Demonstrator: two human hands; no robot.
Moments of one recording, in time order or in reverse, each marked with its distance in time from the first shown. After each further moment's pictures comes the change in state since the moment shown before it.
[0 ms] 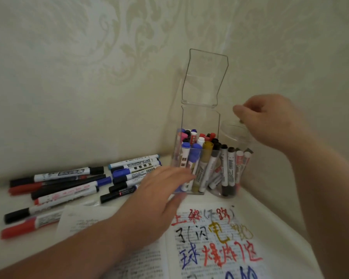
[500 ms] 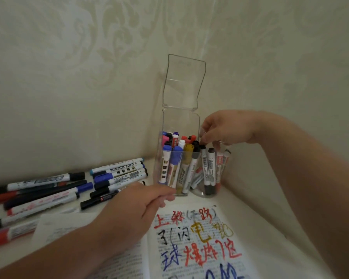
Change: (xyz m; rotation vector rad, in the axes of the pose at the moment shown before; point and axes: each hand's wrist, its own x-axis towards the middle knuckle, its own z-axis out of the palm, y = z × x) left_hand -0.001 0.006 -0.004 -0.070 -0.059 -0.064; right_hand 0.039 0.004 0.009 -0.024 -0.671 -0.027
